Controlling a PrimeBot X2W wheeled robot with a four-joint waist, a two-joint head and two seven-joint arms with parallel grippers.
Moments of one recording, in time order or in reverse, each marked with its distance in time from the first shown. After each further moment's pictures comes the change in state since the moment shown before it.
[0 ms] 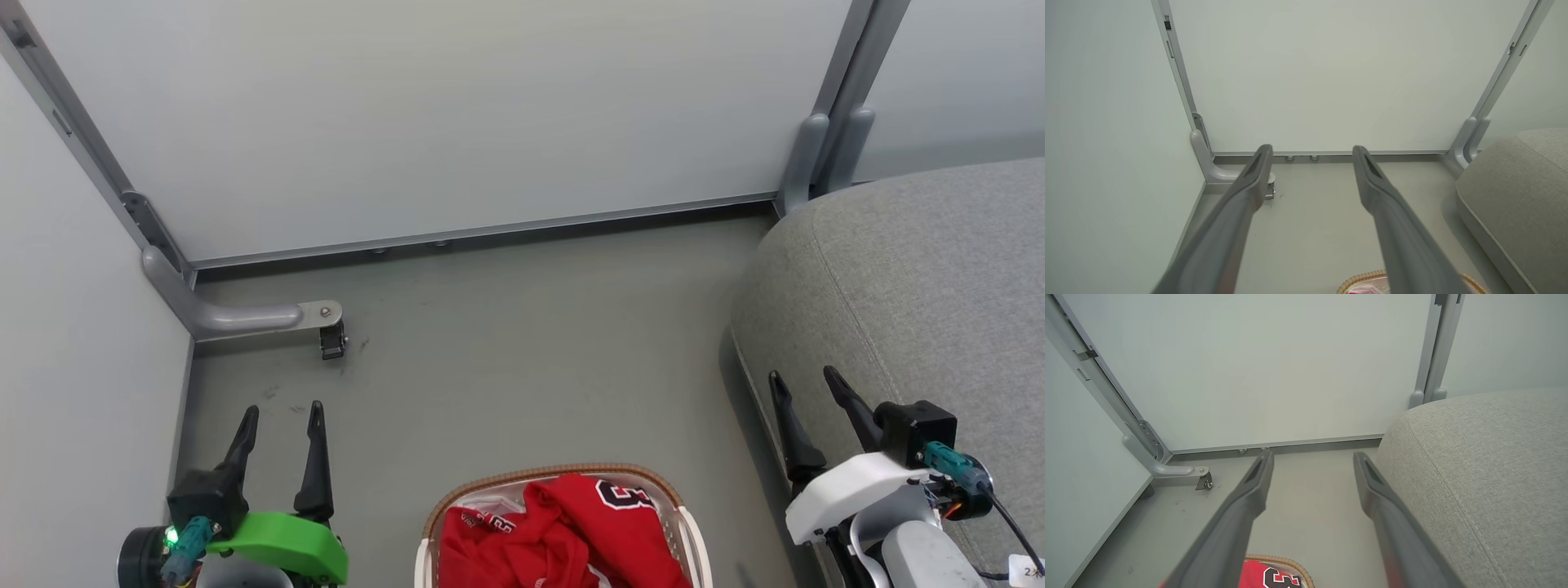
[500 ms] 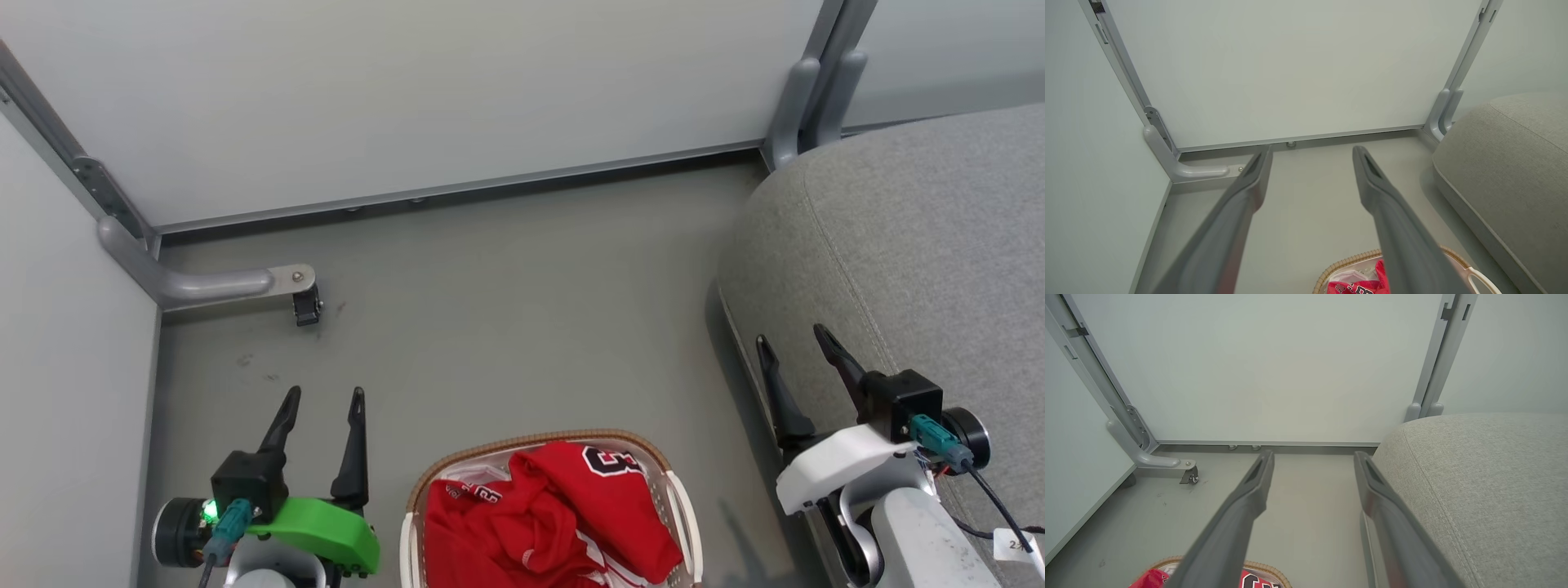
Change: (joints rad) left arm -0.042 -0.011 -0.066 0.042 0.044 -0.023 -0.030; right arm -0.050 -0.003 0.015 -0.027 -0.100 0.000 -0.029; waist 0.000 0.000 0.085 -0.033
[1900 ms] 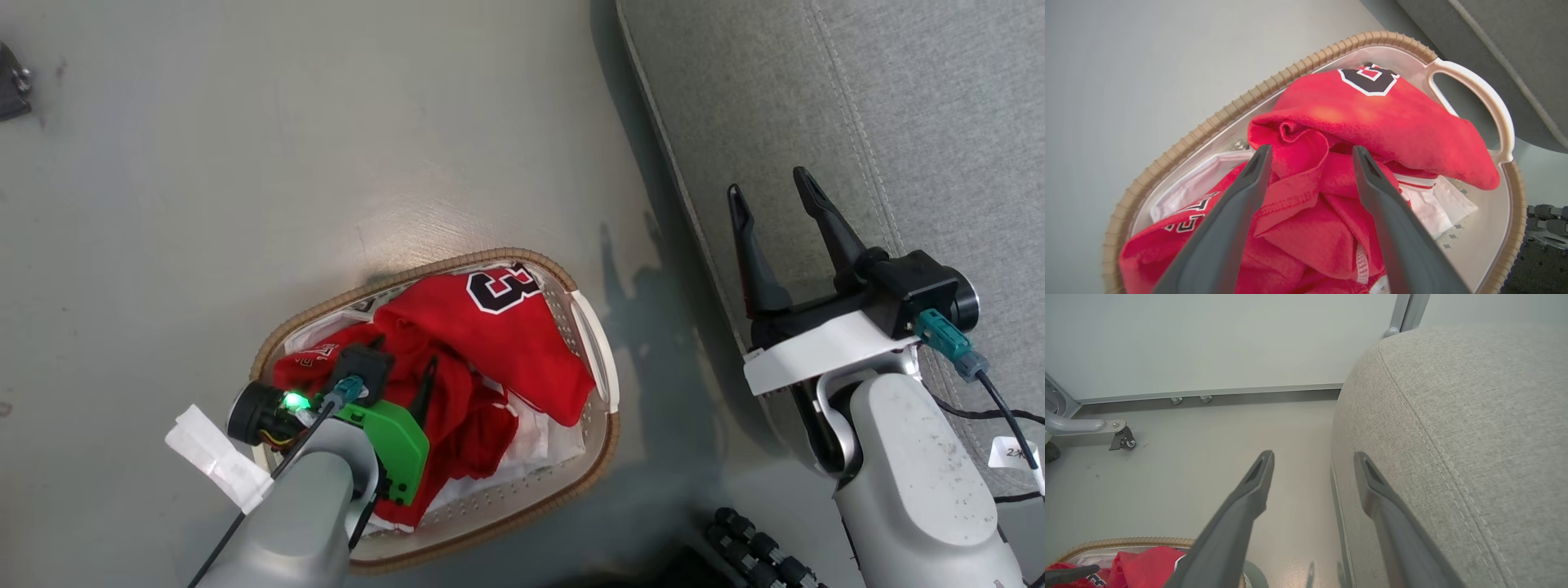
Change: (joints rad) left arm -0.492 0.016 -0.432 0.659 -0.083 -0.005 -0.008; right arm -0.193 0.037 0.038 -0.157 0.001 0.000 -0.007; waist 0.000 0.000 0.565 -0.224
